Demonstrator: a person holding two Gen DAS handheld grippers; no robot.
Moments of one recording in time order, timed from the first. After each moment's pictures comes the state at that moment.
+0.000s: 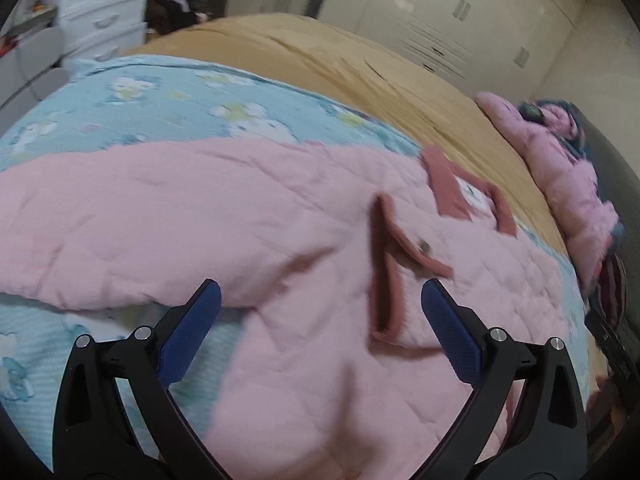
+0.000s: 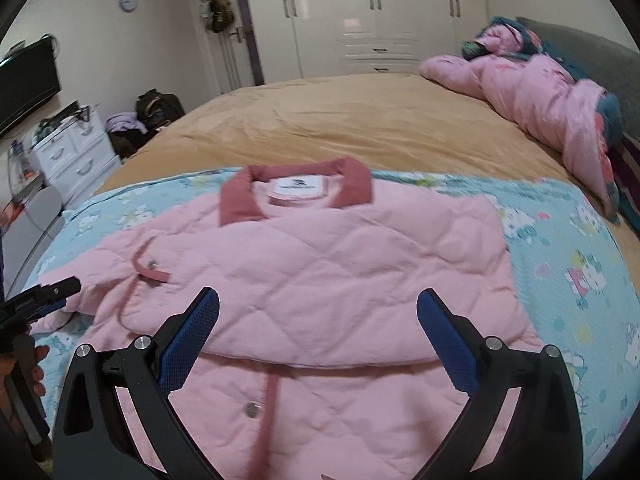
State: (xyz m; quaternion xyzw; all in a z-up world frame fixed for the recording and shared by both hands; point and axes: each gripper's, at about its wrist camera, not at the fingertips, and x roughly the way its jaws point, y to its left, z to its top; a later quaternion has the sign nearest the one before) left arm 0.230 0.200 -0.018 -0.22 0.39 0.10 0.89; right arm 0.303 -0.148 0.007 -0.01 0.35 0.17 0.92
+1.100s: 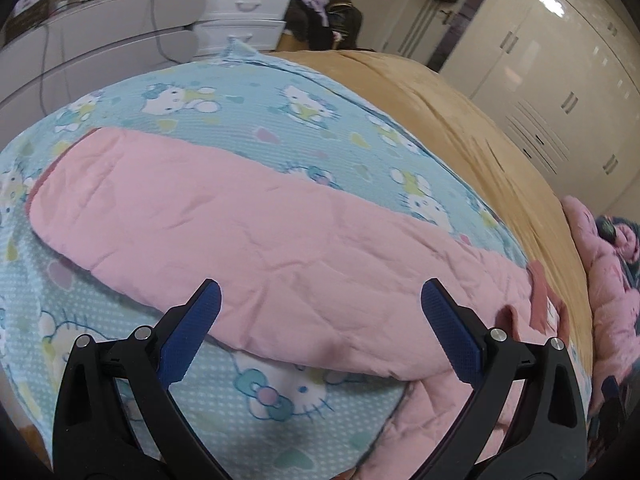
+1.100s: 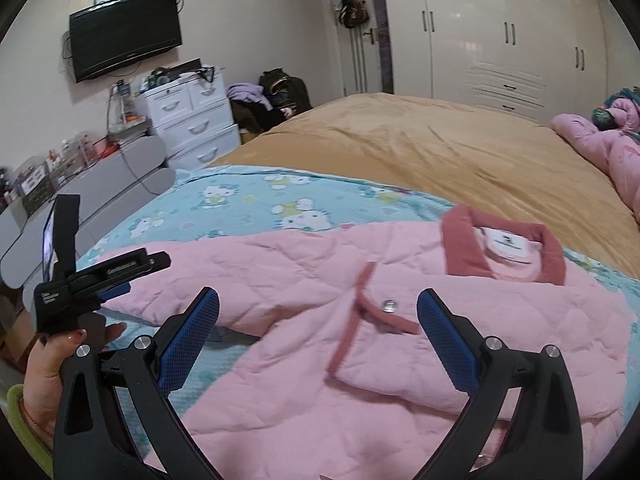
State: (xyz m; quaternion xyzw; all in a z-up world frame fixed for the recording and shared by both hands) left arm 0.166 0.334 -0.010 -0.31 0.34 0.29 0.84; right arm 0.253 0.065 0.039 -0.08 0.32 0.36 0.87
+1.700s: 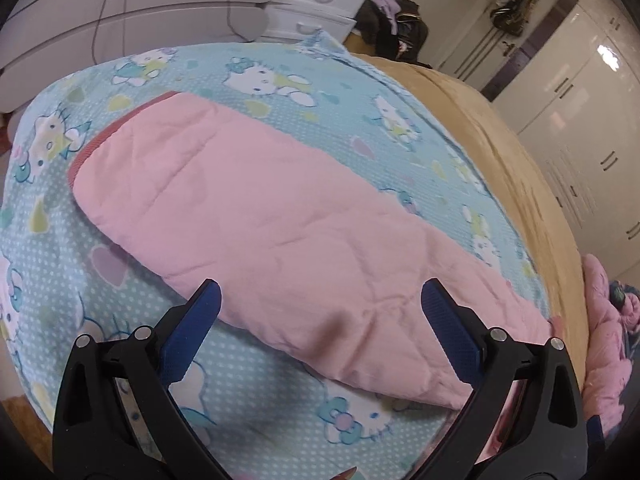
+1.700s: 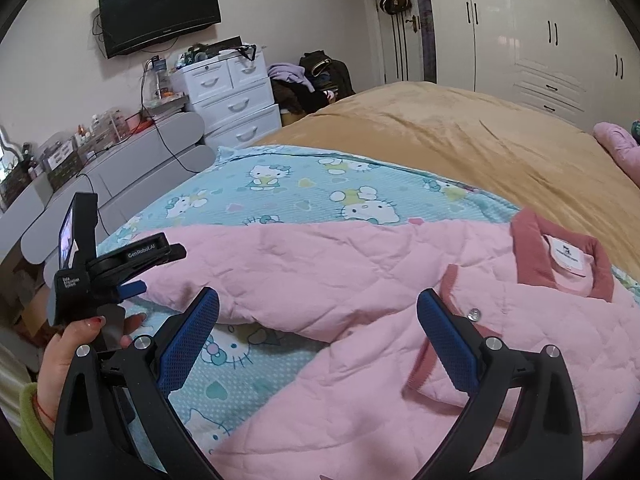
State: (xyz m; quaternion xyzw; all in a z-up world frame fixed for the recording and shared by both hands) left arm 0.124 0.394 -0.034 -0.38 0.33 0.35 0.79; right arm 0.239 0.126 0.032 -0.09 0.34 0.42 0.84
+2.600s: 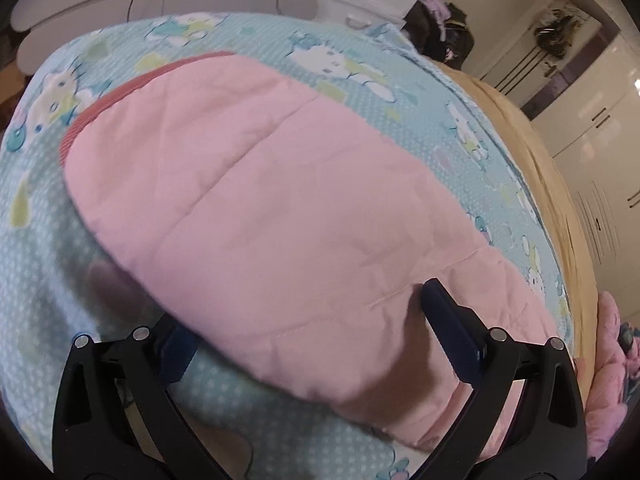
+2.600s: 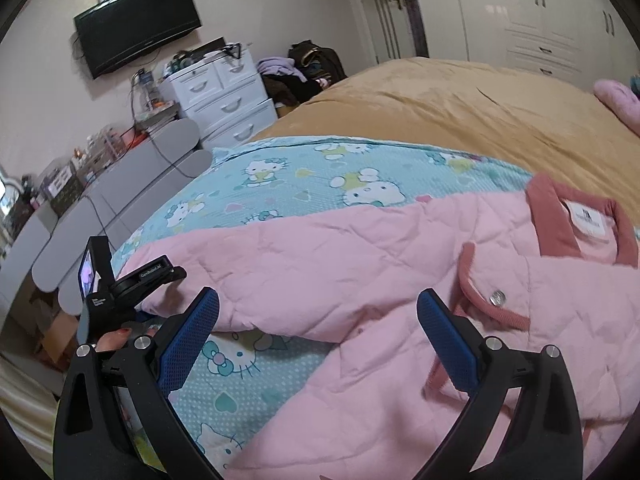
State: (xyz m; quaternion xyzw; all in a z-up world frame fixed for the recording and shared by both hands) left arm 0.115 0.438 -0.079 -0.42 0.32 0.39 0.76; right arm 0.260 0.116 0.011 -0.04 0.38 0.41 0.83
